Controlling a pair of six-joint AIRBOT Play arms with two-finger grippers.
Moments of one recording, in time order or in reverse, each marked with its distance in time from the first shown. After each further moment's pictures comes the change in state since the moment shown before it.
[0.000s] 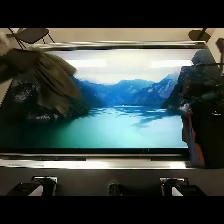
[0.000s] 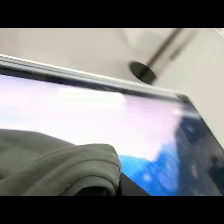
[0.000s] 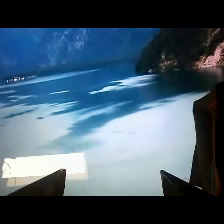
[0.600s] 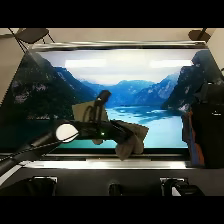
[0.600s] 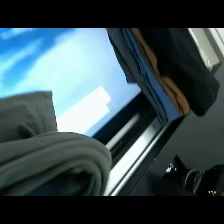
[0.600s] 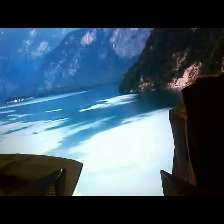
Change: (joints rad) left arm -0.814 -0.266 -0.245 0.007 0.172 -0.145; right arm 0.000 0.163 0.000 -0.061 0.019 0.003
